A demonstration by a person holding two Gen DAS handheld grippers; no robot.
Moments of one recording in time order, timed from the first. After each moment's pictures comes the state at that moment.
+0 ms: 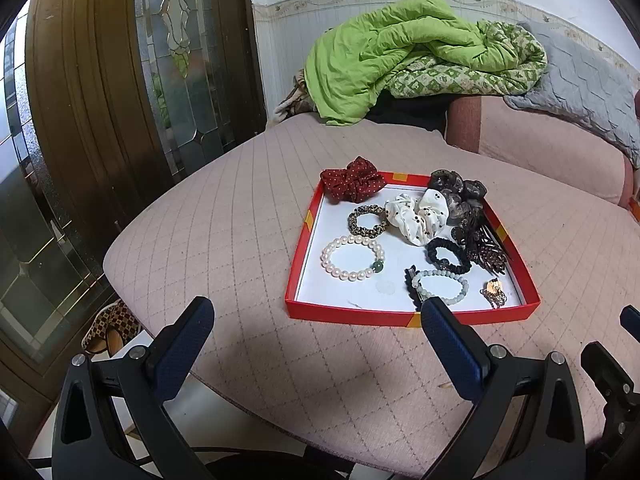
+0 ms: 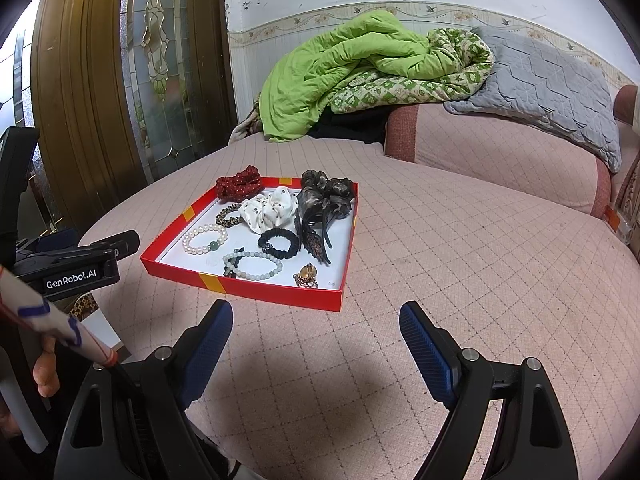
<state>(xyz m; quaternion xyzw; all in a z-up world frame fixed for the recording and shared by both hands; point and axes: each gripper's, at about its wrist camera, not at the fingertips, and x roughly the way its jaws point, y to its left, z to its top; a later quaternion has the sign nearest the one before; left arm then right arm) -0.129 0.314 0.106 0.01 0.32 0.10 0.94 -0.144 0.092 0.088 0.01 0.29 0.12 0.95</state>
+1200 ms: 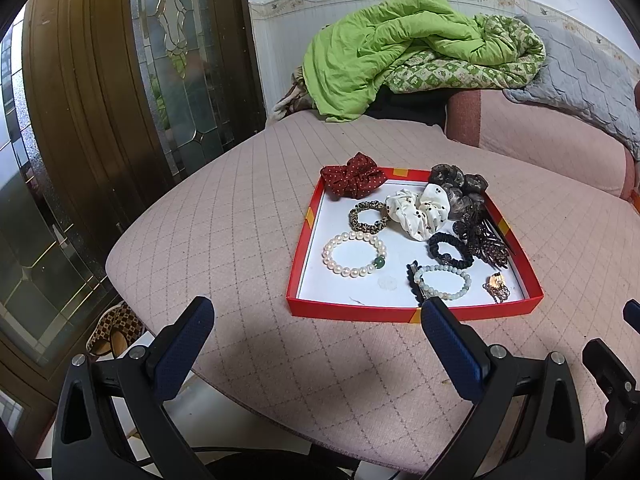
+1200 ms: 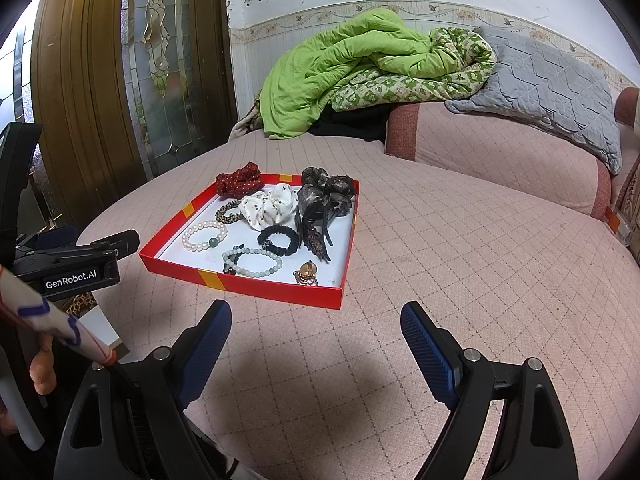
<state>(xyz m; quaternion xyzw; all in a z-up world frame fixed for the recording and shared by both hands) -0.129 0.314 0.101 0.02 0.33 0.10 0.94 -0.145 0.090 0.086 0.01 0.29 0.12 0.95</state>
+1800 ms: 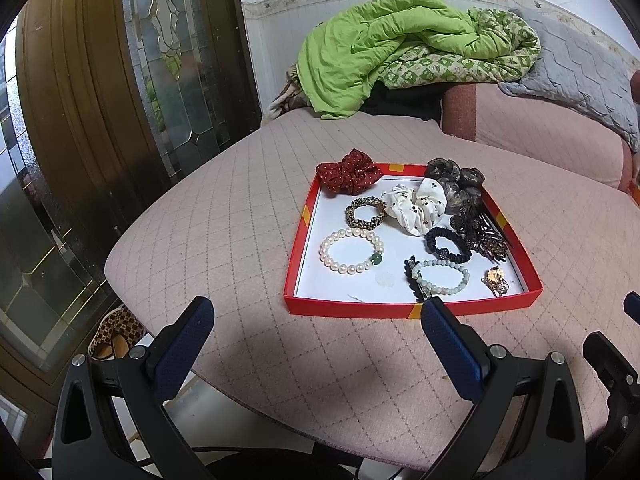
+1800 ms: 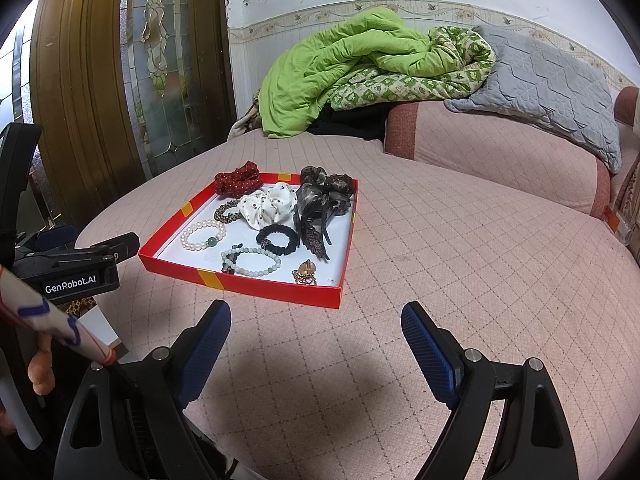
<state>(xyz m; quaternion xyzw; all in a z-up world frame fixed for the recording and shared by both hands) -0.126 0.315 0.103 0.03 0.33 0.09 0.94 -0.145 0.089 0.086 0.01 0.29 0.12 0.95</state>
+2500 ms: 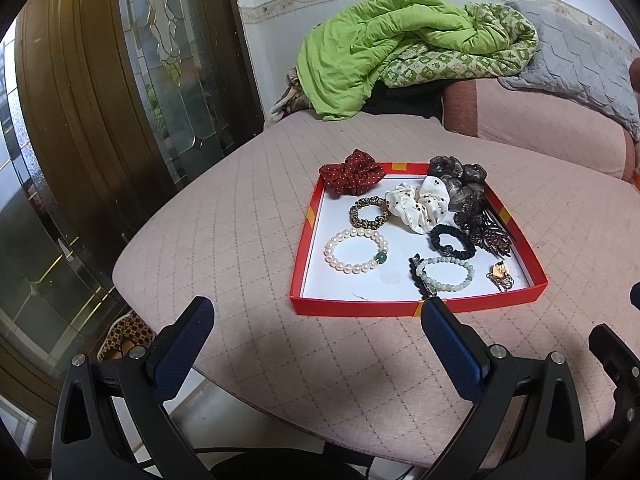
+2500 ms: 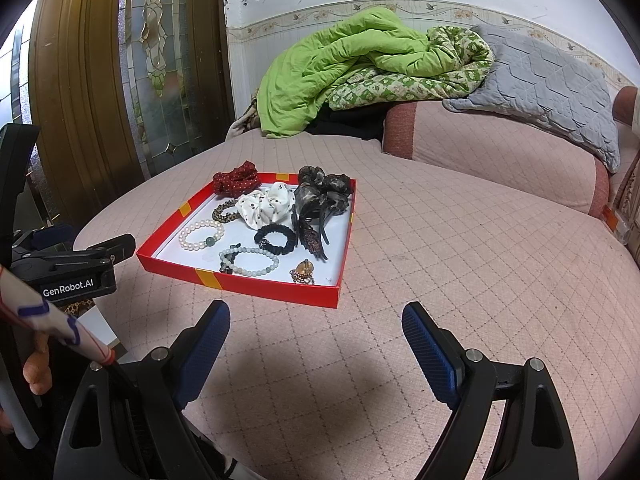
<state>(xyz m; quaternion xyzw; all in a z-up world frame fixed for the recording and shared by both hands) -0.127 0.312 0.105 0.06 0.33 0.10 0.94 -0.145 0.083 0.083 0.01 0.29 0.12 0.95</state>
